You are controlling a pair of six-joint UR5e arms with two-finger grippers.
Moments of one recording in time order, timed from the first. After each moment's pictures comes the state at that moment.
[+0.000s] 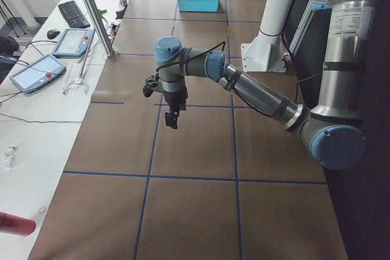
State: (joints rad) left arm -1.39 -1.65 -2.13 -1.08 -2.22 0.10; right arm 1.65 -1.74 1.78 -1.63 2.34 -0.18
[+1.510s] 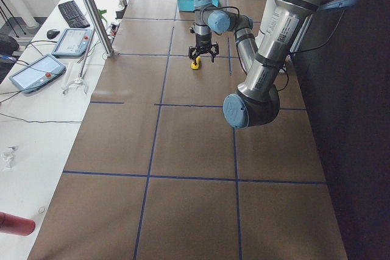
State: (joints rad) left arm -0.59 -2.06 -2.10 -1.11 -1.95 0.27; right arm 1.65 -1.74 1.78 -1.62 2.35 -0.18
